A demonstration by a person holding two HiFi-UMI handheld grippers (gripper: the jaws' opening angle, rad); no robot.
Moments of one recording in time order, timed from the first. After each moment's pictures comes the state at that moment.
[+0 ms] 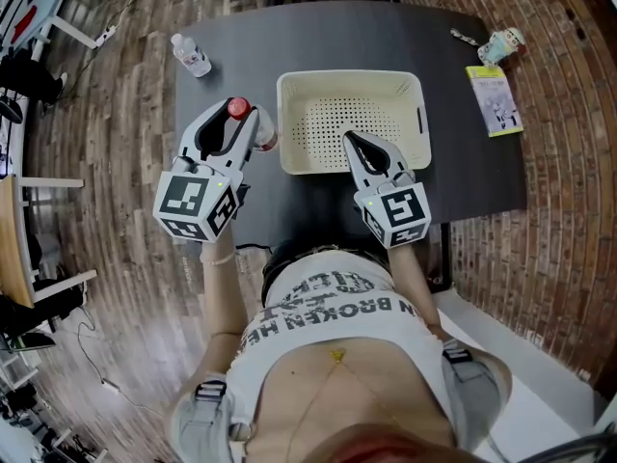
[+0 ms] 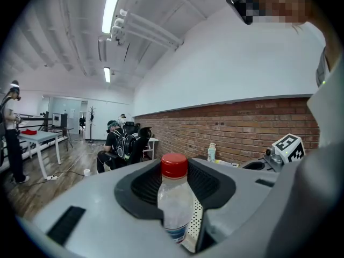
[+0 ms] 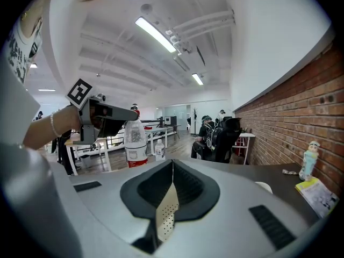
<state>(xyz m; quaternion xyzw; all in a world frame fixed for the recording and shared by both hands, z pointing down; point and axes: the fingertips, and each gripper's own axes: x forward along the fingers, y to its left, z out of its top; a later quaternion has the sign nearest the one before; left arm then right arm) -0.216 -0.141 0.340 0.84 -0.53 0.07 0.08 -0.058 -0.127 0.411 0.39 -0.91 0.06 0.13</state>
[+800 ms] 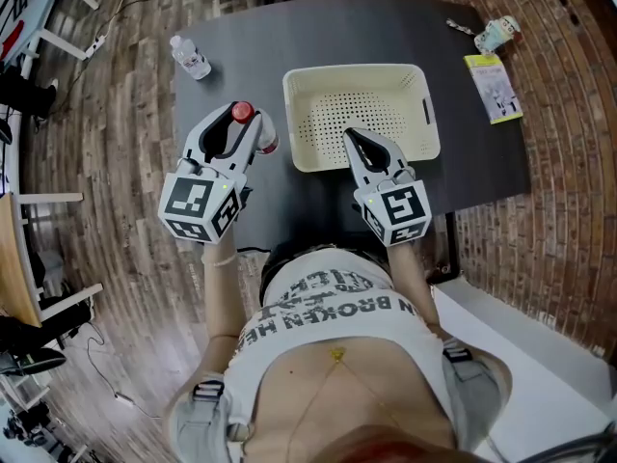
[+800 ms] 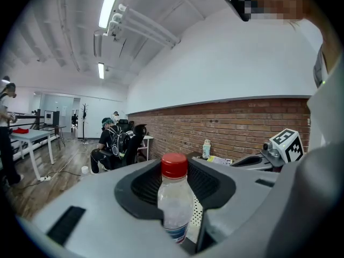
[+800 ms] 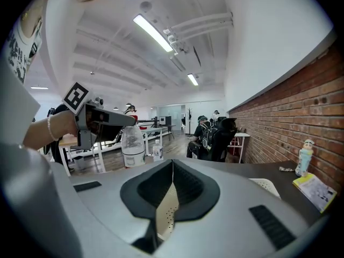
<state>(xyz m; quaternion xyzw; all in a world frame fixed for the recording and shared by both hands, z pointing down) -0.241 -0.137 0.358 0.86 -0.50 0.08 0.09 -0.088 -0.121 0.415 0.42 -0.90 0.06 0.13</state>
